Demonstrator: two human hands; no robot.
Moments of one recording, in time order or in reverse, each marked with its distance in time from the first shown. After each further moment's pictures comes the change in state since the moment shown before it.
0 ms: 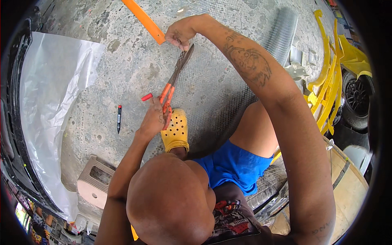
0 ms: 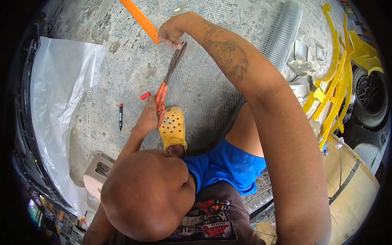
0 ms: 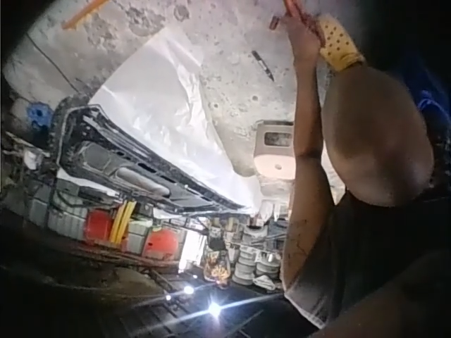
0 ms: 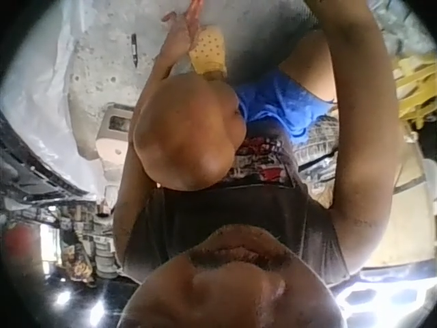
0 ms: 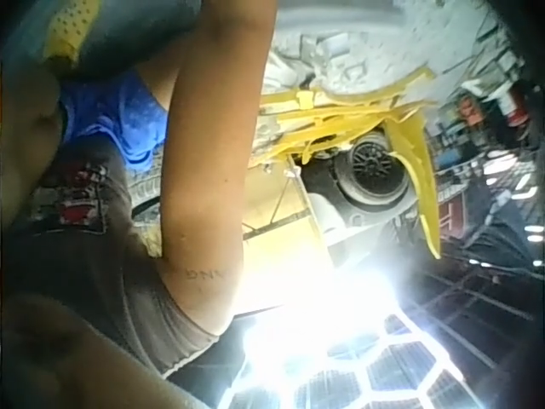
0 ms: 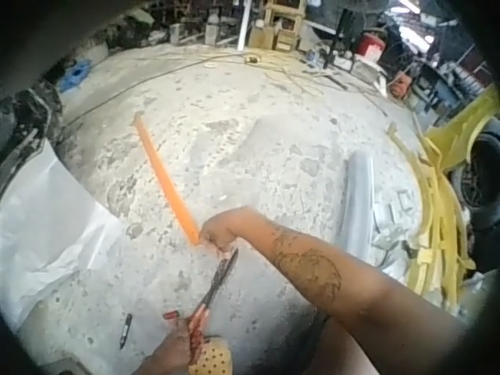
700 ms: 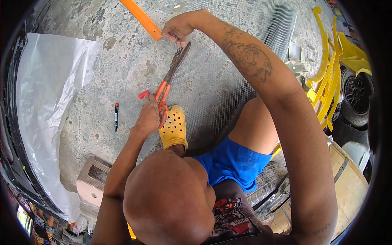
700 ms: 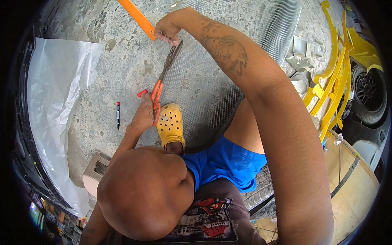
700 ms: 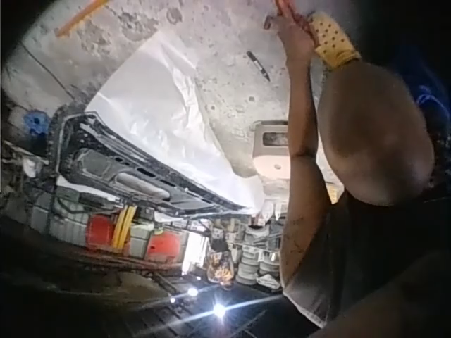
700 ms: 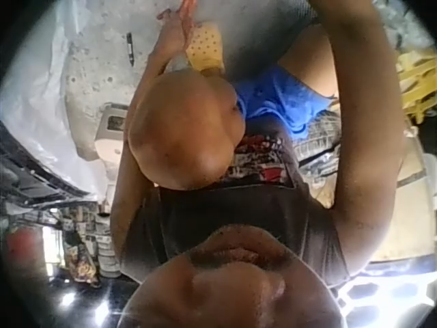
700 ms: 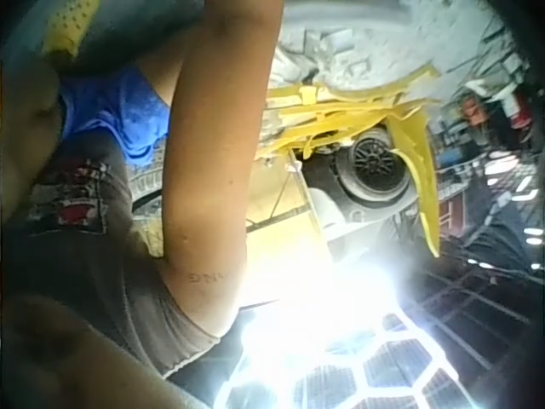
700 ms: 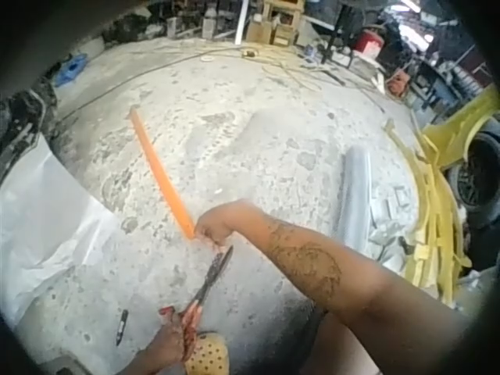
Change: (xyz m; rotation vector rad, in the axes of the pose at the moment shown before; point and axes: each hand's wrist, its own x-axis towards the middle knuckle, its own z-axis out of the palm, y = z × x) left_hand 0.000 -0.010 -0.002 0.102 -0.021 0.041; right_hand -0.002 -0.004 0.002 -0.032 0.037 0.010
